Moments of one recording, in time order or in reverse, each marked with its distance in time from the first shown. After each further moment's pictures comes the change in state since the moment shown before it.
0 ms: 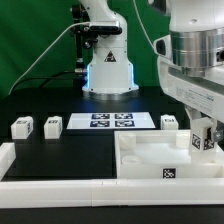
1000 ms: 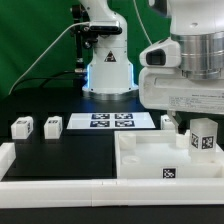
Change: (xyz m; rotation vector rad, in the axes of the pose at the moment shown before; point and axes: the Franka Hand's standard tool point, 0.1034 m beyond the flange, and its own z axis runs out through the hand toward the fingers) arm 0.002 0.002 0.004 -0.022 0.007 -0.903
